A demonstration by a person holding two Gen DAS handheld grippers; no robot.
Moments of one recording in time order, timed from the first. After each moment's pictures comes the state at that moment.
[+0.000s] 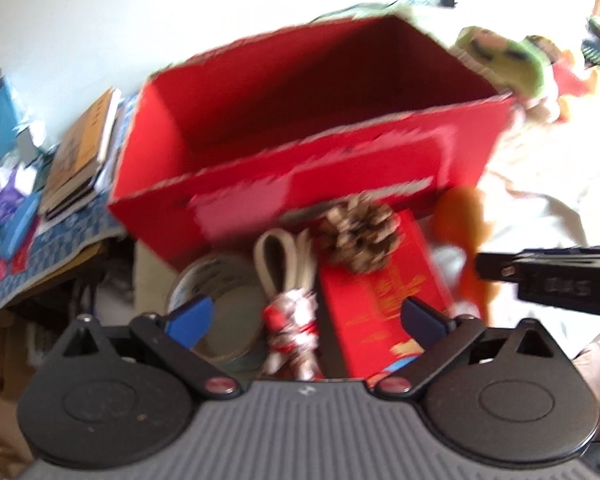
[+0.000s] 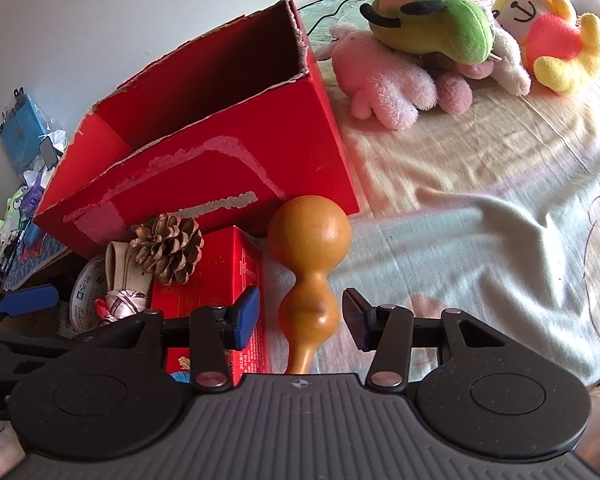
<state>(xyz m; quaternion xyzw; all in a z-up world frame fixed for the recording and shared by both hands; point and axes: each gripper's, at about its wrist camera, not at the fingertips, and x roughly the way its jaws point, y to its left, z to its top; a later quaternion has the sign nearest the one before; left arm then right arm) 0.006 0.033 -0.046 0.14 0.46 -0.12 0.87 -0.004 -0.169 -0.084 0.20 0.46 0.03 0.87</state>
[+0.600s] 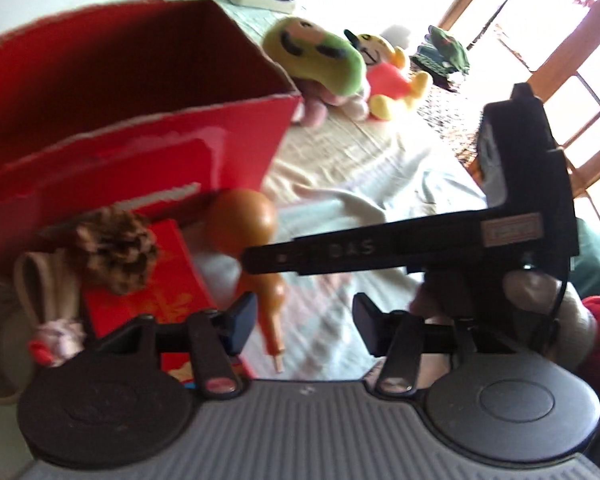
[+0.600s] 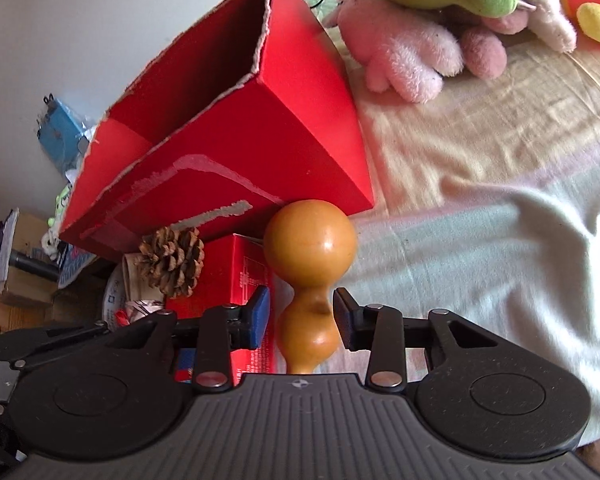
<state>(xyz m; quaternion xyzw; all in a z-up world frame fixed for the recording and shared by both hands) 0.011 -0.018 -0.062 0.00 0.51 -0.38 0.77 0.028 -0.207 -0.104 0.26 0.50 0.13 0.82</state>
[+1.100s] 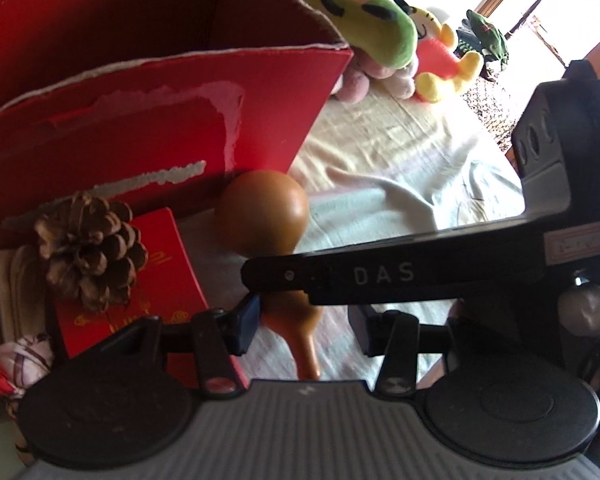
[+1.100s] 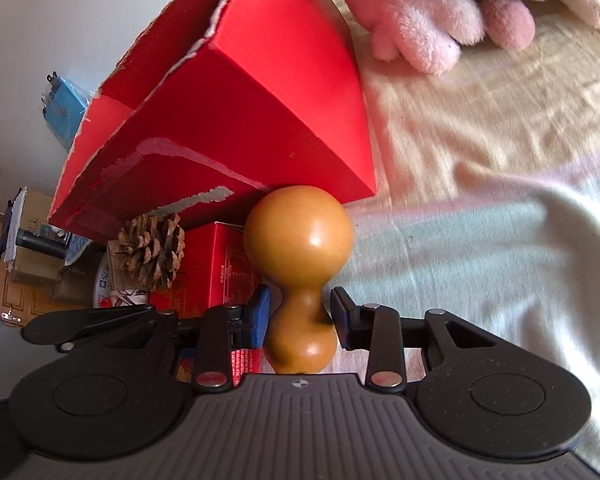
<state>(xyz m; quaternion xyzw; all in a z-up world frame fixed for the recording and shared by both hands) 0.035 -0.040 -0.105 0.01 0.55 -0.33 0.77 0.044 -0.211 -0.129 0.27 0.52 0.16 0.79</state>
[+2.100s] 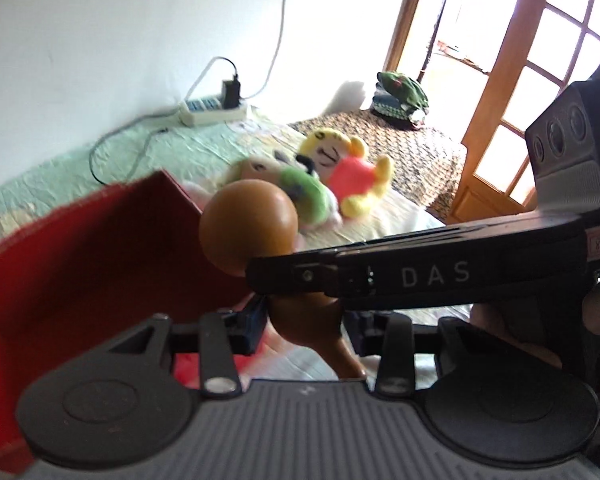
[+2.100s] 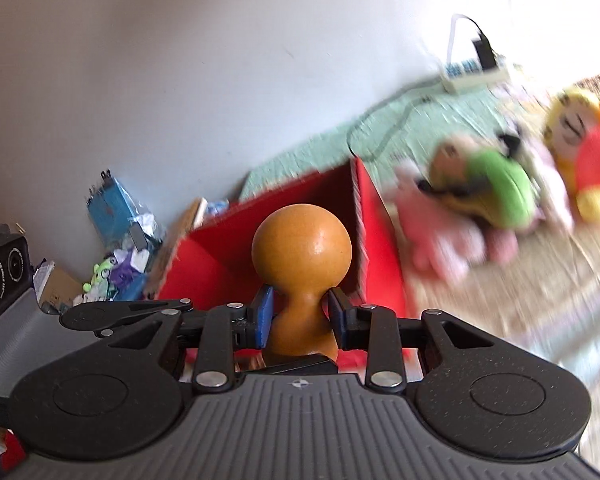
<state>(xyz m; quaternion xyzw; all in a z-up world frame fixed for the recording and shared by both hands) 0.051 -0.042 0.021 0.08 0.37 -0.43 0.82 0.032 -0.215 -0.005 0.25 0.33 0.13 0.90</state>
